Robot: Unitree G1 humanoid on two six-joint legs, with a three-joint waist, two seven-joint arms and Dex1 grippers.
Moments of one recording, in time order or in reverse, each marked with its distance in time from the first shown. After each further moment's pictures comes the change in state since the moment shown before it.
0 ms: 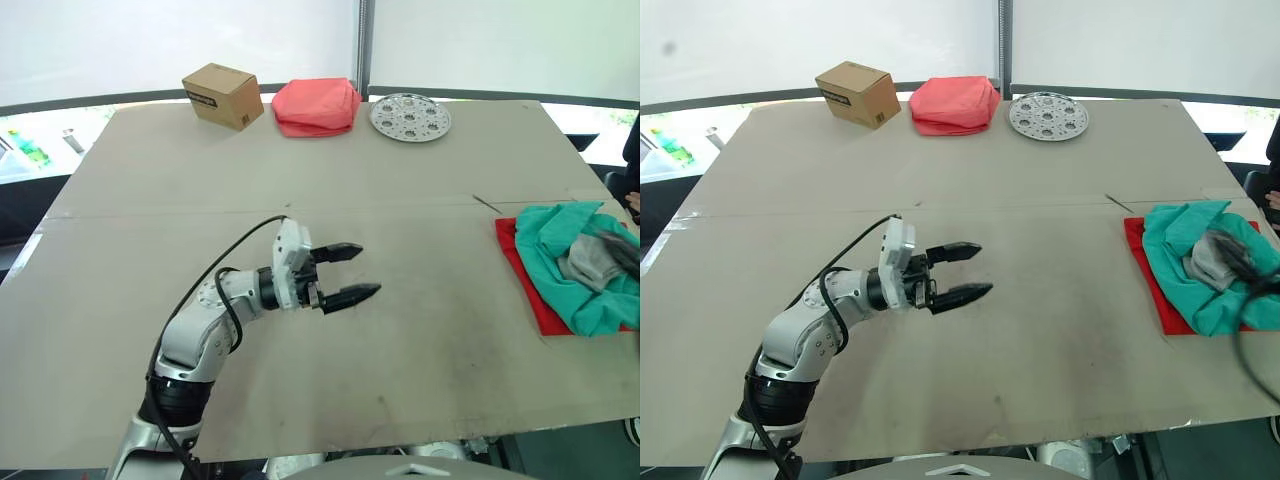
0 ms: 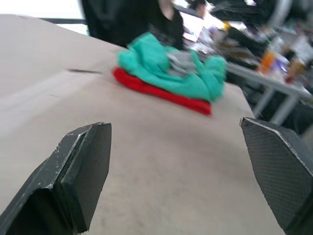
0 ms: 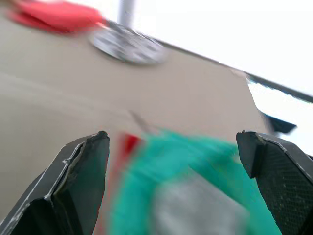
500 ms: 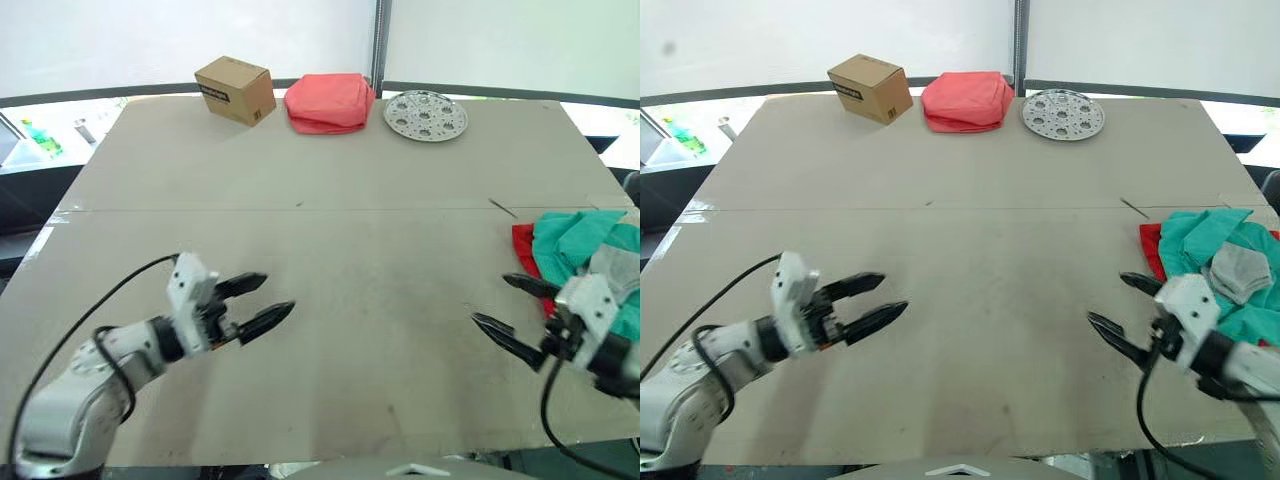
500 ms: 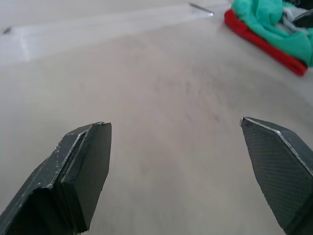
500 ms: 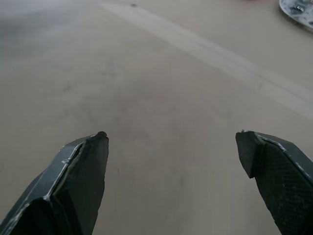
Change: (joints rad) left arm 0.509 0.286 0.389 -0.218 -0.083 0.072 0.012; right arm 0.401 -0.074 0.185 0.011 -0.086 -0.330 0.309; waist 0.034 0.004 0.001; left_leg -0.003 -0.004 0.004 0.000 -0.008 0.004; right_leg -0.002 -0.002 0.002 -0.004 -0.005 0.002
